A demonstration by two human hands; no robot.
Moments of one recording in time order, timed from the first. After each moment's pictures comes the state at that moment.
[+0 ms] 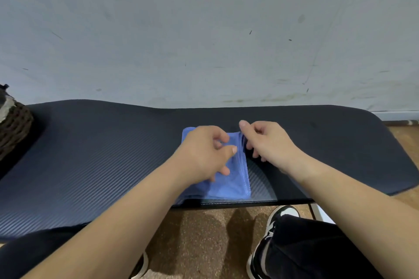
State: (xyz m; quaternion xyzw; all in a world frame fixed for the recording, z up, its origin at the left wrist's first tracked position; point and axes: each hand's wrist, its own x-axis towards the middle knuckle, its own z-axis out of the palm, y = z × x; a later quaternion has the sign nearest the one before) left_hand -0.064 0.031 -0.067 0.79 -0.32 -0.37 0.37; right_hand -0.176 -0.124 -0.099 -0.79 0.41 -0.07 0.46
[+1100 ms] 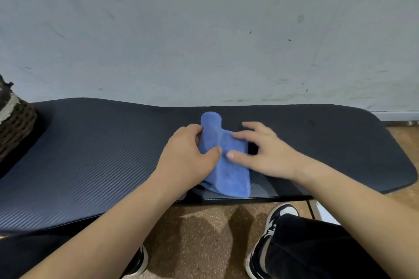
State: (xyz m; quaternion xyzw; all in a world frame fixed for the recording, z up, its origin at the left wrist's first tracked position) left_hand -0.066 0.062 -0.070 0.86 -0.33 -0.19 0.35; right_hand -0.199 -0.116 -0.100 -0.89 0.27 0.02 0.36
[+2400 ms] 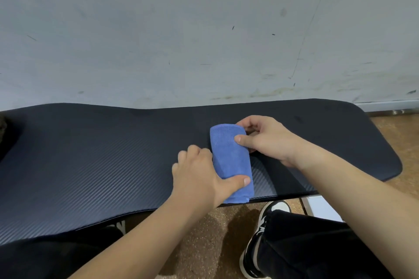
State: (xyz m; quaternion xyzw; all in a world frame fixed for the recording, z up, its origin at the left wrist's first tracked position) left_hand -0.114 0.029 -0.102 0.89 -0.37 -0.20 0.16; right_hand -0.200 -0.154 -0.094 -0.74 0.36 -0.02 0.56
